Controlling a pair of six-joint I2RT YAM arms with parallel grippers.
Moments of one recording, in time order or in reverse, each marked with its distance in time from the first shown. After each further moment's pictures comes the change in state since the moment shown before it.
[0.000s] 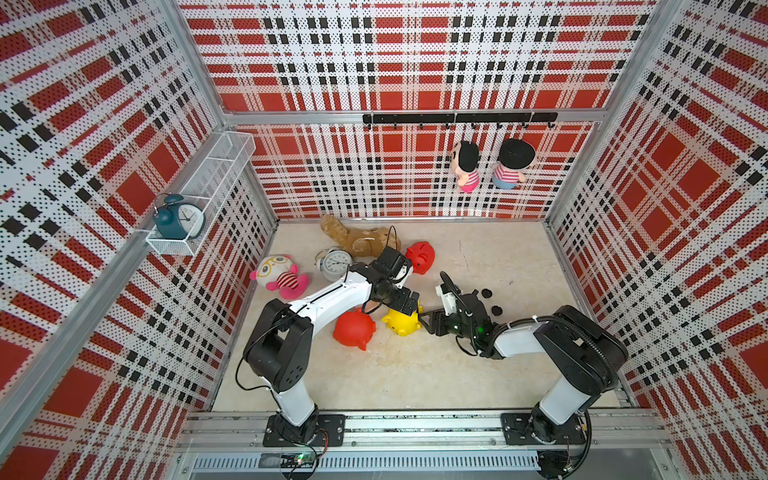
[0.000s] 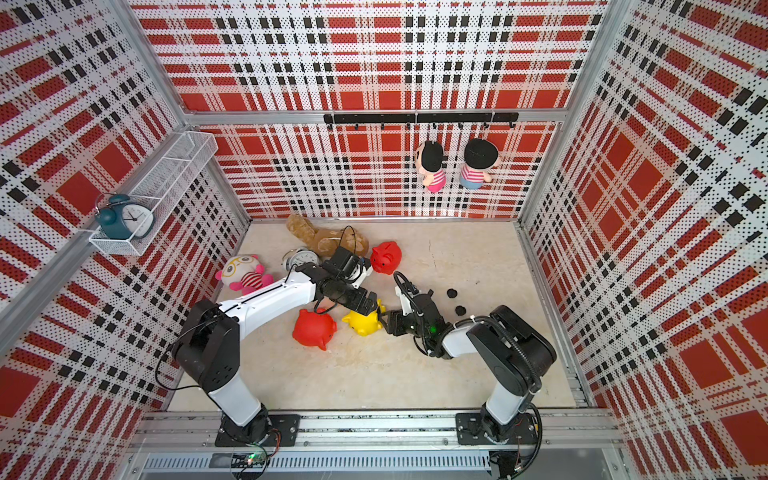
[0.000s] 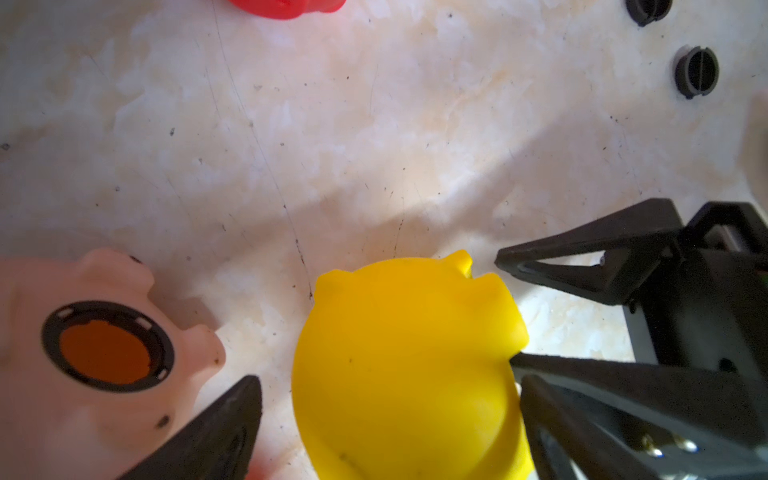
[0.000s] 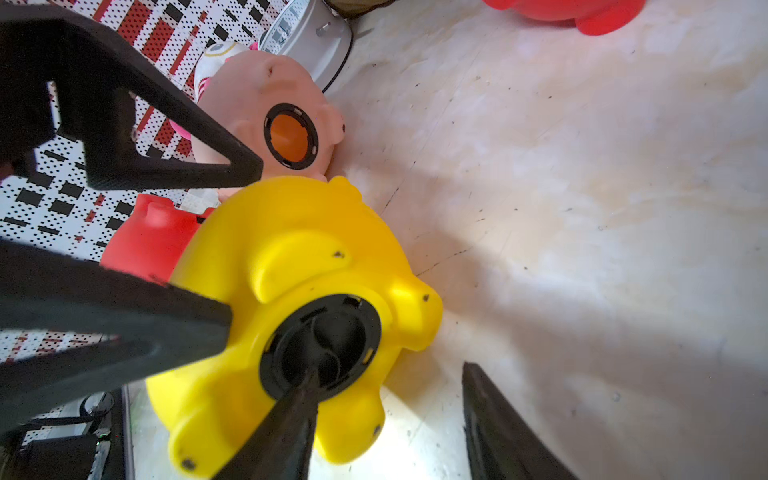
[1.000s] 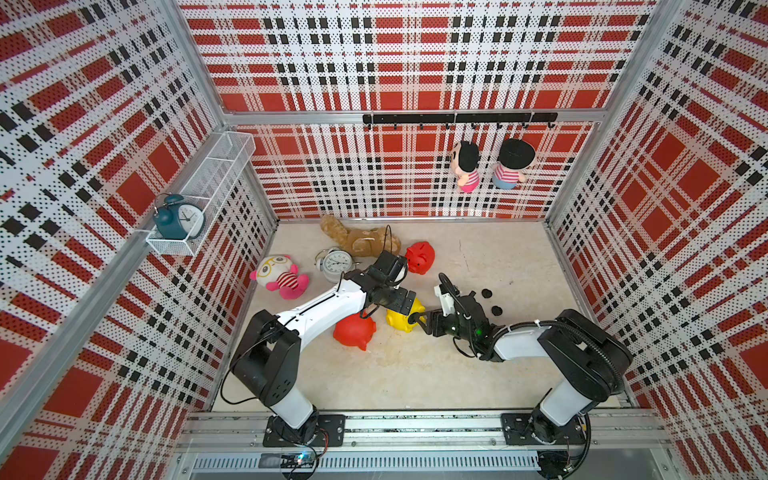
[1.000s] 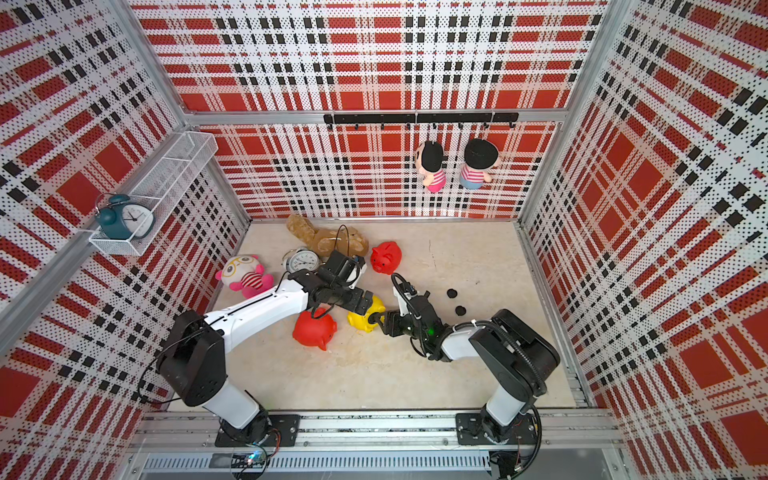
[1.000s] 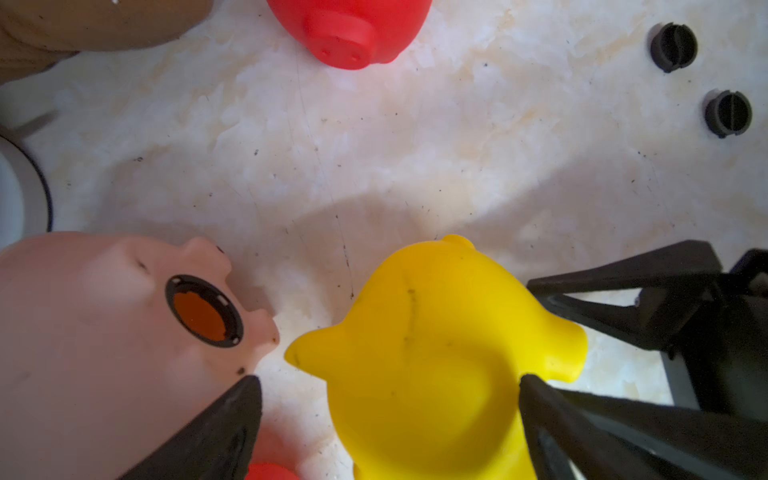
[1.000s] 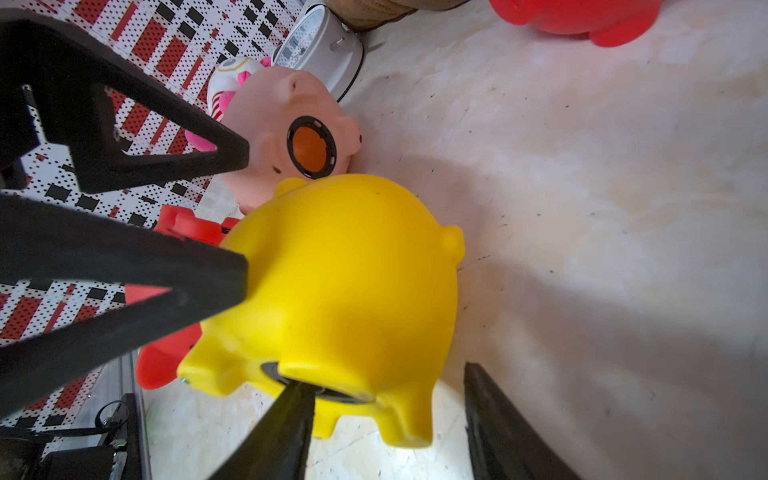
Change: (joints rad) left arm -0.013 -0.098 -0.081 0.079 -0.152 -0.012; right arm 0.035 -0.033 0.000 -0.006 0.053 0.042
